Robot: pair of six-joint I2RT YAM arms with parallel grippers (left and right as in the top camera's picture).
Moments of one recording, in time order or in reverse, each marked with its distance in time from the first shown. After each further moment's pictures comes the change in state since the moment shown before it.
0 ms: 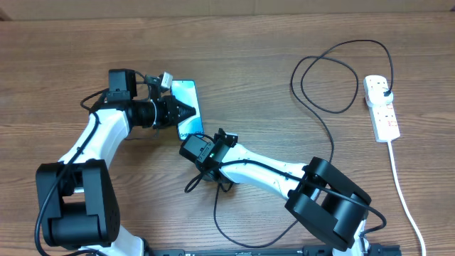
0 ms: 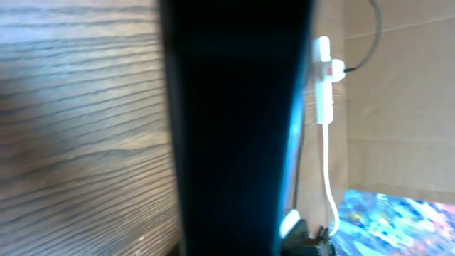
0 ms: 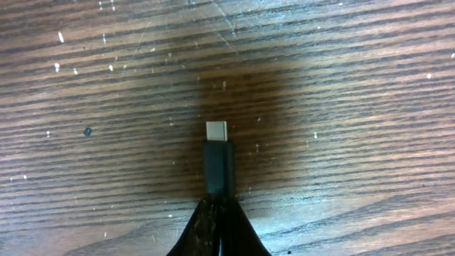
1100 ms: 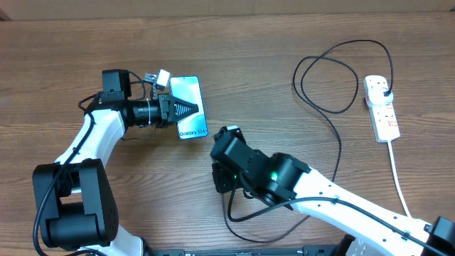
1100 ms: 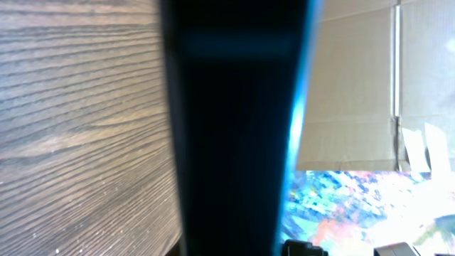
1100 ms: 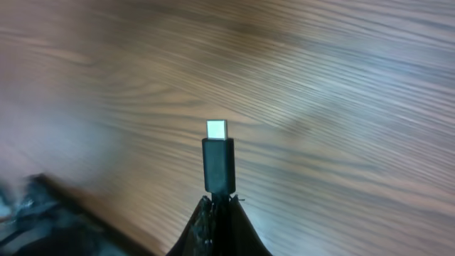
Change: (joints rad) left arm 0.035 0.000 -0.004 0.026 0.306 -0.003; right arm -0.002 -0.571 -0.229 0.151 -0.193 -0.426
